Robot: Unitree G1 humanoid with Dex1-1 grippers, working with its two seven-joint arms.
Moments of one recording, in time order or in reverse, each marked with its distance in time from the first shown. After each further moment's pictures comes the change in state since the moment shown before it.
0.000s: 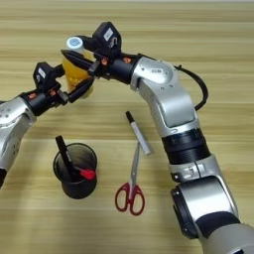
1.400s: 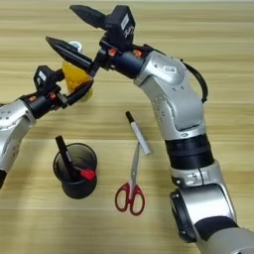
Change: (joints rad) left arm 0.009 0.004 0.000 0.032 0.004 -0.002 -0.003; right arm 0.053 0.019 -0.108 -0.149 0.189 -0.130 0.030
